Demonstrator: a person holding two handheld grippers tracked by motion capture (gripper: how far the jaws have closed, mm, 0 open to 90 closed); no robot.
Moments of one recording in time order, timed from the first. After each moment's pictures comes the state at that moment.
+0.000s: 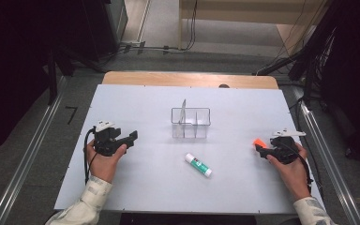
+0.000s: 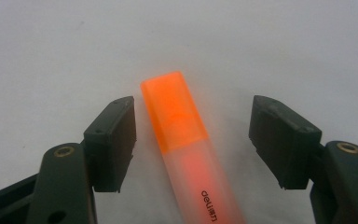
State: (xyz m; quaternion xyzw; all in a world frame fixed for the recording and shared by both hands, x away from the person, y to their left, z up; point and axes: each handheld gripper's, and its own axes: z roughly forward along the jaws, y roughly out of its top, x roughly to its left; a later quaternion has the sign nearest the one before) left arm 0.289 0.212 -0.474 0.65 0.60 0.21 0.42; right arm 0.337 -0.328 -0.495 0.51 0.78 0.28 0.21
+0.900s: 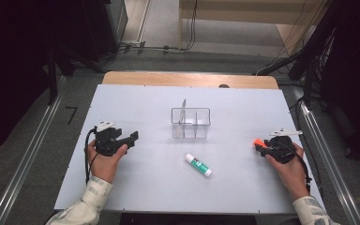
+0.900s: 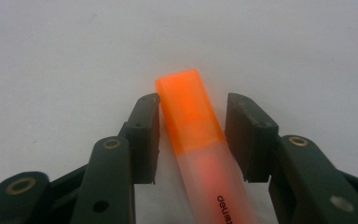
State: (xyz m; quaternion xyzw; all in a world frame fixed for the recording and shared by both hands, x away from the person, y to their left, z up) left arm 0.289 0.210 -0.475 0.65 0.60 0.20 0.42; right arm 0.340 -0.324 -0.497 0.50 0.80 0.28 0.20
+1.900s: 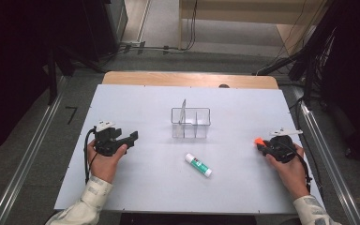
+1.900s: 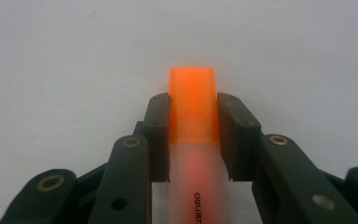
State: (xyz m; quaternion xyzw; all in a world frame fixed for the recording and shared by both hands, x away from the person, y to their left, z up) left arm 0.289 0.210 -0.474 0.65 0.60 0.20 0.42; right arm 0.340 -0.324 -0.495 0.50 0.80 0.27 0.20
